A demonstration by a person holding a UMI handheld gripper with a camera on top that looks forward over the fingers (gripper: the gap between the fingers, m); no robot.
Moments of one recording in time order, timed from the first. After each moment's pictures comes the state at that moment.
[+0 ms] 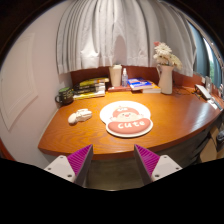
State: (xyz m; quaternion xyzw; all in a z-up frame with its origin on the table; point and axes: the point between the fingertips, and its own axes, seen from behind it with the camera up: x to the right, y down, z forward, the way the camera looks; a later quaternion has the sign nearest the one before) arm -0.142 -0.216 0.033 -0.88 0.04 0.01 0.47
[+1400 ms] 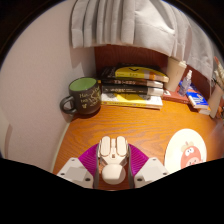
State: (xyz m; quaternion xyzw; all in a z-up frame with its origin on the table) arm -0.326 0.034 -0.021 -0.93 -0.06 0.03 0.37
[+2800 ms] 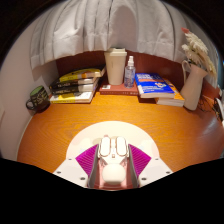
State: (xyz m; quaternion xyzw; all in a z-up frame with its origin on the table) arm -0.078 0.013 -0.013 -0.92 -0.03 0.02 0.39
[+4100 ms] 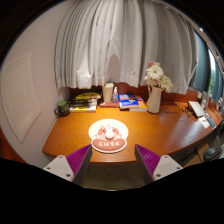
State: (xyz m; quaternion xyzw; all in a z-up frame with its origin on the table) arm -0.065 -0.244 0.182 -0.89 0.00 -0.02 0.46
